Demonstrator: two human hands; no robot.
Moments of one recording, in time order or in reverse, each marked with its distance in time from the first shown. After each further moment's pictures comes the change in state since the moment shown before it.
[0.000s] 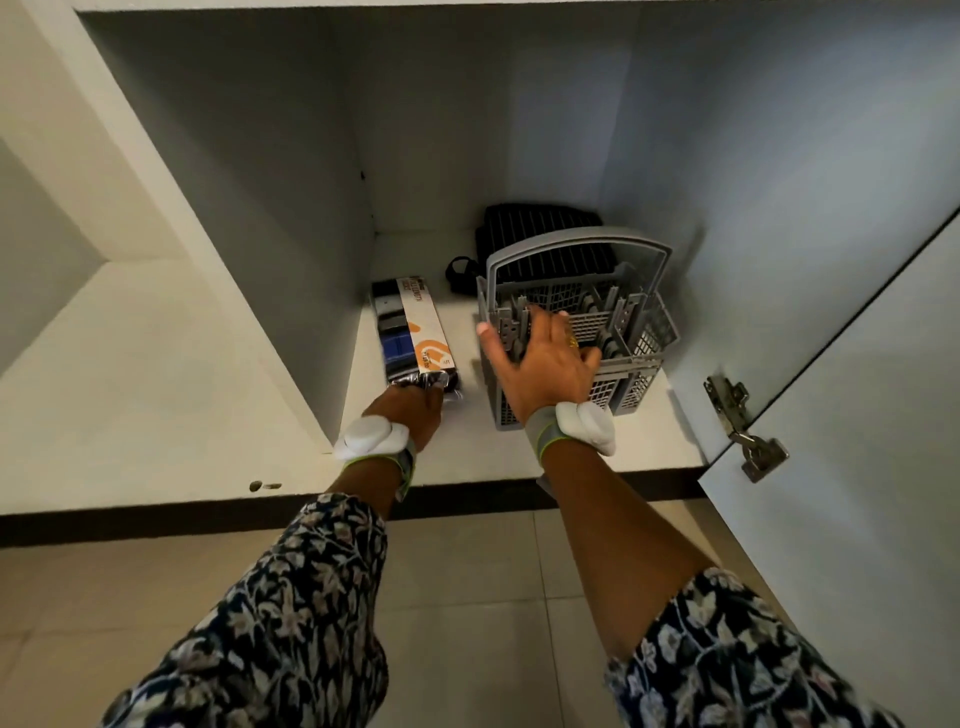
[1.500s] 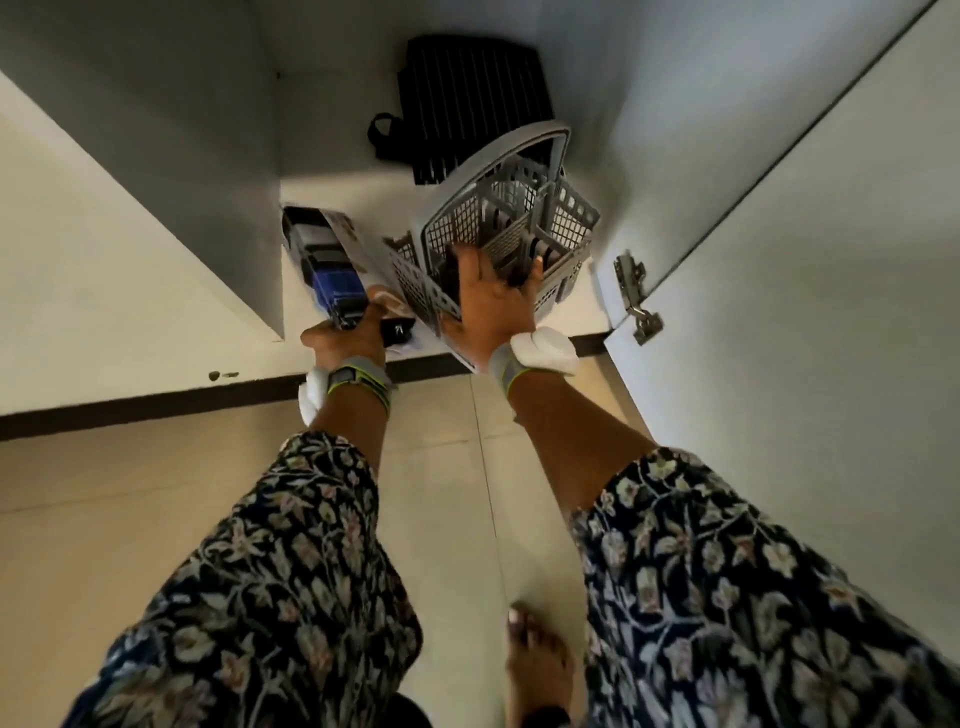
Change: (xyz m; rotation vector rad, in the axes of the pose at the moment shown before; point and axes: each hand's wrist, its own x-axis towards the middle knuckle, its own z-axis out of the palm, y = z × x) left_hand -0.079 0.043 -0.018 -0.962 0.178 -0.802; right_hand -0.055 0.001 -0.075 -0.190 -0.379 -0.137
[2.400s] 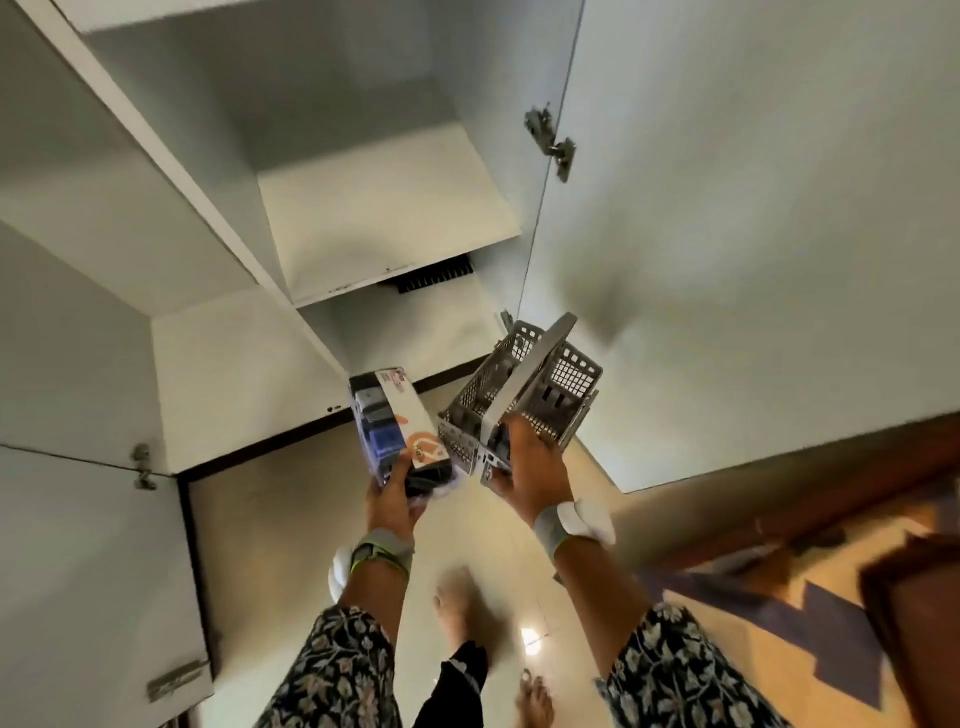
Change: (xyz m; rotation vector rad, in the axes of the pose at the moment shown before) left_hand -0.416 0.116 -0.342 -0.249 -0.464 -0.289; right_hand -0.379 -0.146 -0.405 0.282 -0.044 0.297
